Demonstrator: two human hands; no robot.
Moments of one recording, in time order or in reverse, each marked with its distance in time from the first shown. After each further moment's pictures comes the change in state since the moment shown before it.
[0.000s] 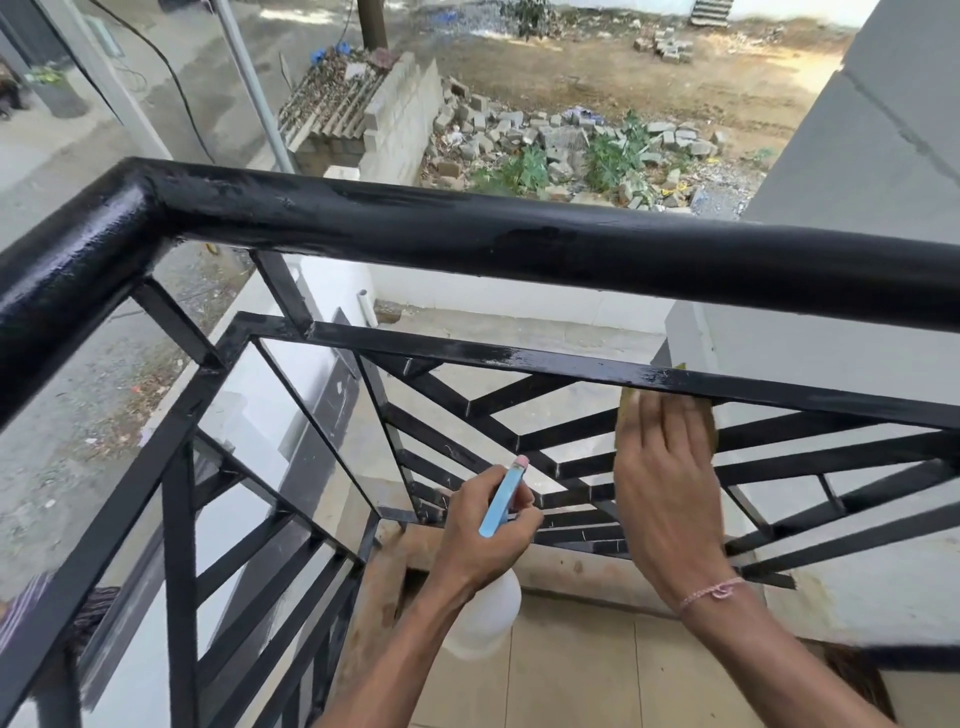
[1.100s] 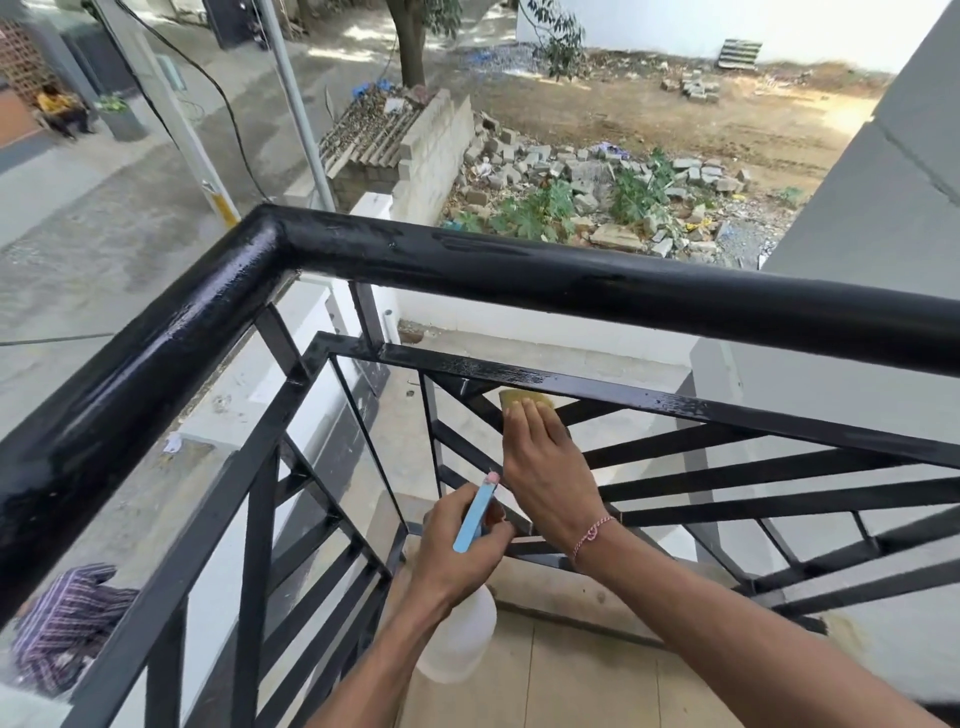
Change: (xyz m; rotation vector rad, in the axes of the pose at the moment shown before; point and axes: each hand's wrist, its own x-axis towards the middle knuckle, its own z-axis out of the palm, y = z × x) left_hand -0.020 -0.001 -0.064 0.075 0.154 -0.074; right_hand 0.054 -0.115 0.003 -0.064 0.051 -0.458
